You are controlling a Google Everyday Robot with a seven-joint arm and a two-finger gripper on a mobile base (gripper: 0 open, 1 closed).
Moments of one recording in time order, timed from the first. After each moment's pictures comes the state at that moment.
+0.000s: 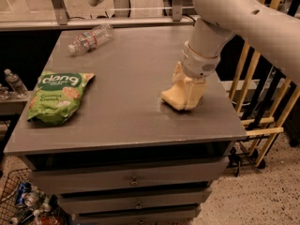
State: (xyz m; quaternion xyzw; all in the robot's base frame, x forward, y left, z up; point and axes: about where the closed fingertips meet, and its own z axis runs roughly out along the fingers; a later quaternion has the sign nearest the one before) arm 0.572 -0.106 0.833 -0.80 0.59 0.04 0.10
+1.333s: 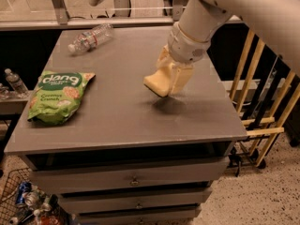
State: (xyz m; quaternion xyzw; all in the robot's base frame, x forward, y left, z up) arm 0.578 -0.060 0.882 -0.82 0.54 0.04 0.17
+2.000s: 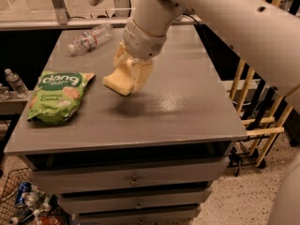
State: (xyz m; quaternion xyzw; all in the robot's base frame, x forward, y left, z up) arm 0.573 0.048 0.897 -0.88 0.42 0.06 0.20
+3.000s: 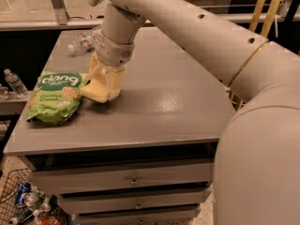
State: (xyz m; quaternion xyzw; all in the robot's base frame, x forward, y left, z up) arm 0.581 0.124 0.863 -0.91 0.36 0.10 0.18
